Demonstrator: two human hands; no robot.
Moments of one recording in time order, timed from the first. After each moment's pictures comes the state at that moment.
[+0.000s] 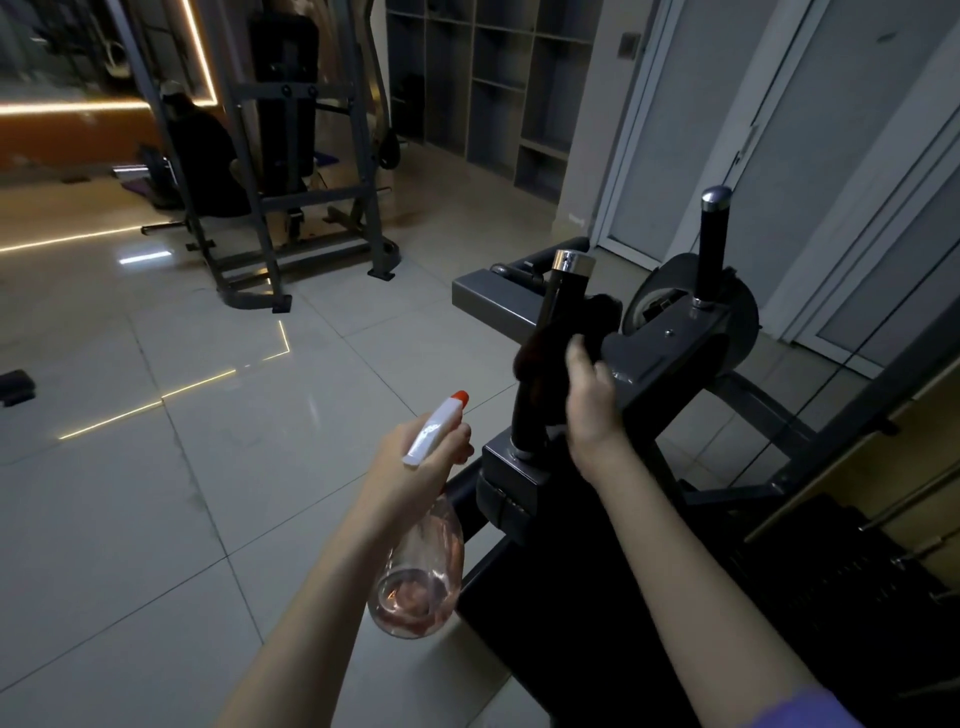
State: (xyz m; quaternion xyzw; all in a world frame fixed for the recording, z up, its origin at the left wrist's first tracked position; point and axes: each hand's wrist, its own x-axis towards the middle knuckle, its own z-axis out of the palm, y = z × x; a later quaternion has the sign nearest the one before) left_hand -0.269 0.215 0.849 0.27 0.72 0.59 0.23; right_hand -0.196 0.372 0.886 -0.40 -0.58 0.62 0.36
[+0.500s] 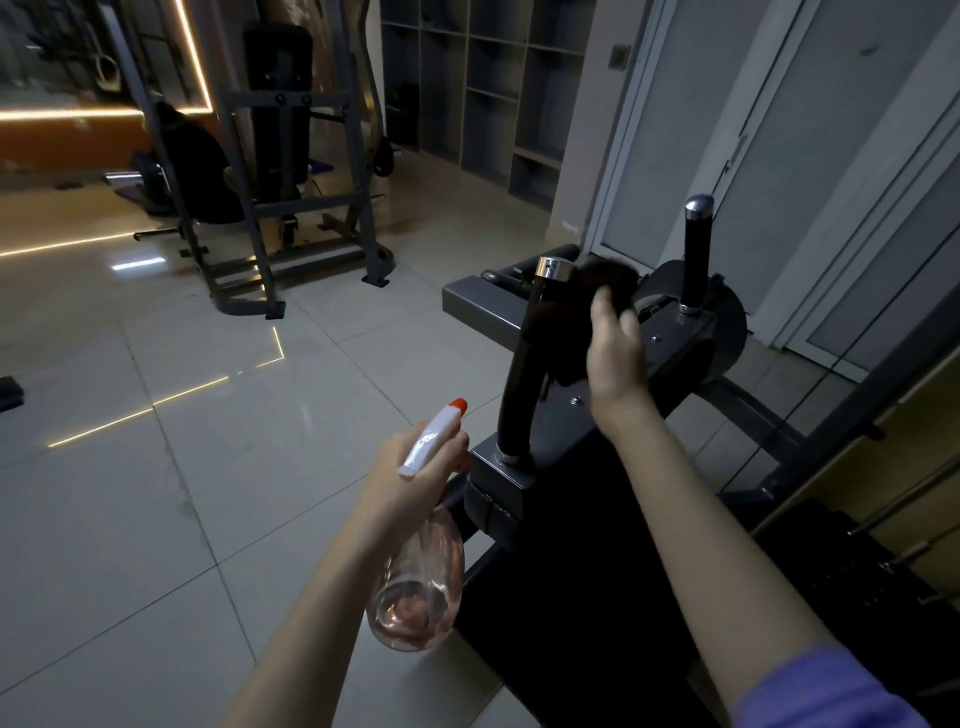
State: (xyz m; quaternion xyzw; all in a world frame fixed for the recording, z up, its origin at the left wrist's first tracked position) left_hand -0.254 0.218 0.853 0.30 0.70 0.60 0.23; right_hand -0.195 0.390 0.933 -0.37 -0.63 0.55 0.41
